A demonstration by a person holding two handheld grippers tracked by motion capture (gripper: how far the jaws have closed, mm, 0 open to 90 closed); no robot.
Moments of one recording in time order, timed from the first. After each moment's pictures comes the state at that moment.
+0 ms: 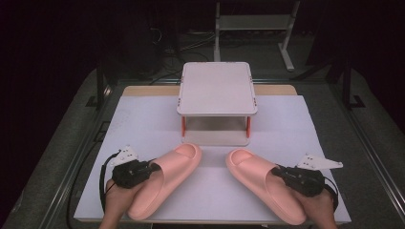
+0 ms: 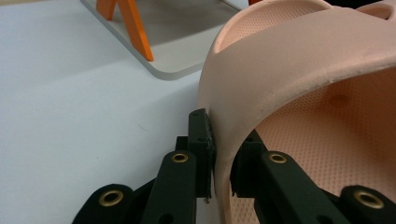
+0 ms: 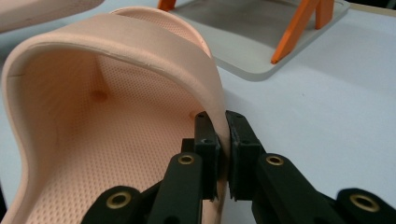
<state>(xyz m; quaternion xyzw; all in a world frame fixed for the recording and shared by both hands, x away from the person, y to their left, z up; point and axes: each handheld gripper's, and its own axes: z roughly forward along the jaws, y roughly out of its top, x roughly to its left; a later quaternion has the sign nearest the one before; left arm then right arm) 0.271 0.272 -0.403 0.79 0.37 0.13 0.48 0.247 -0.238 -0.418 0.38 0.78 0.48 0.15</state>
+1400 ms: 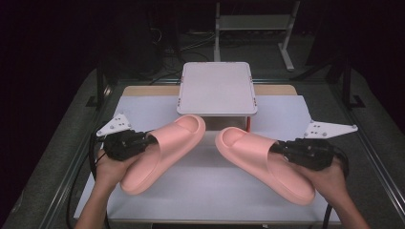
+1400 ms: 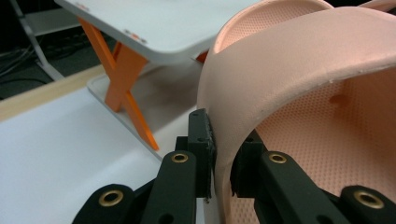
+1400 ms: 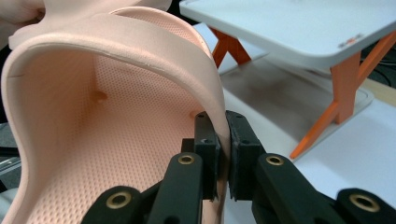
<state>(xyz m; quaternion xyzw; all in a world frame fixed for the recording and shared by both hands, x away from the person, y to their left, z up) 0.304 0.264 -0.305 0.79 0.30 0.16 0.50 0.273 -0.224 -0.311 0.30 0.80 0.51 0.12</state>
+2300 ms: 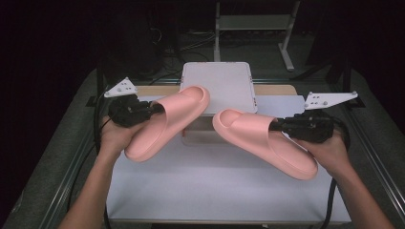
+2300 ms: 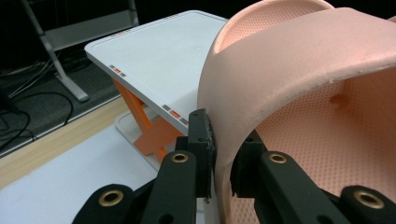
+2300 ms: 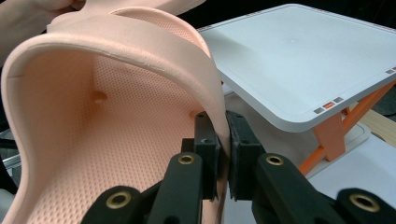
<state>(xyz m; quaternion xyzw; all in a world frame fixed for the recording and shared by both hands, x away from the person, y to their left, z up) 0.359 0.246 -0.259 0.80 0.30 0.18 0.49 0.316 -0.223 -0.269 0.26 0.81 0.51 0.10</state>
